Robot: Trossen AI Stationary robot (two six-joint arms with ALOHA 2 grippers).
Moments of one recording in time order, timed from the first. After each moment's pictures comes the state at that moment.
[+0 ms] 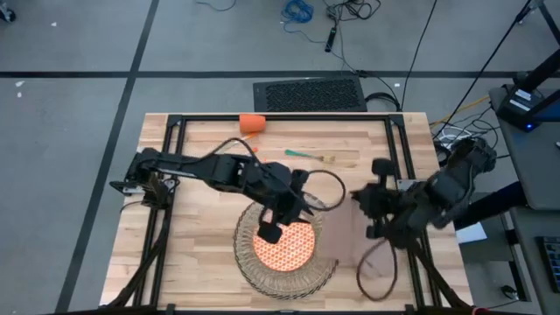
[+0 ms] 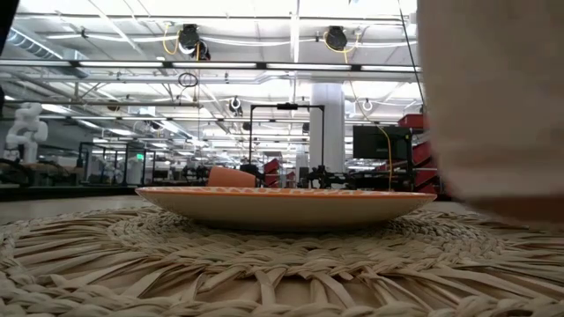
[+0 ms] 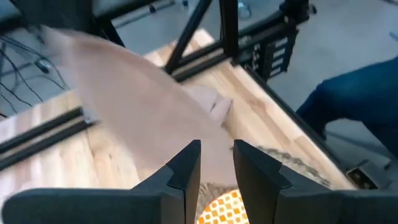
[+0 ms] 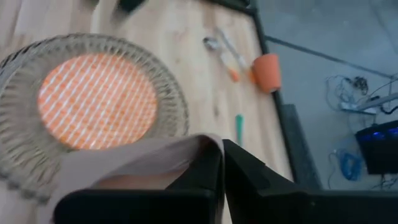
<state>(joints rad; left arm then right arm) -0.18 1.82 1.99 -0.75 0.15 0.31 0.67 1.45 1.82 -1.52 0.77 0.46</state>
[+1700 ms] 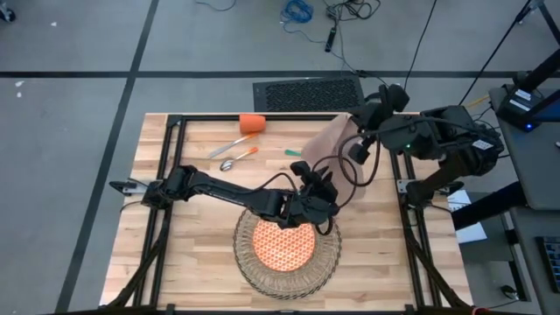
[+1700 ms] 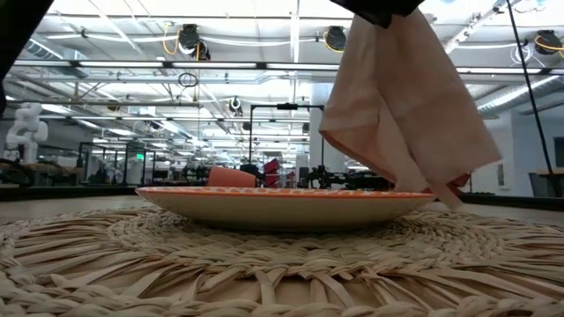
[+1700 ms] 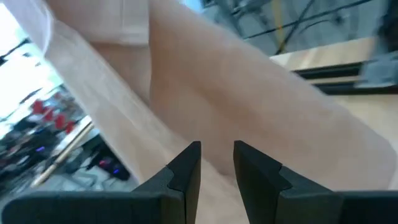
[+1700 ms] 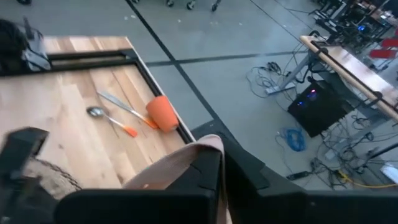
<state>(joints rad) -0.22 2.16 1.99 -0.24 -1.10 0.25 0.18 1.44 2.11 -1.37 0.85 0.20</state>
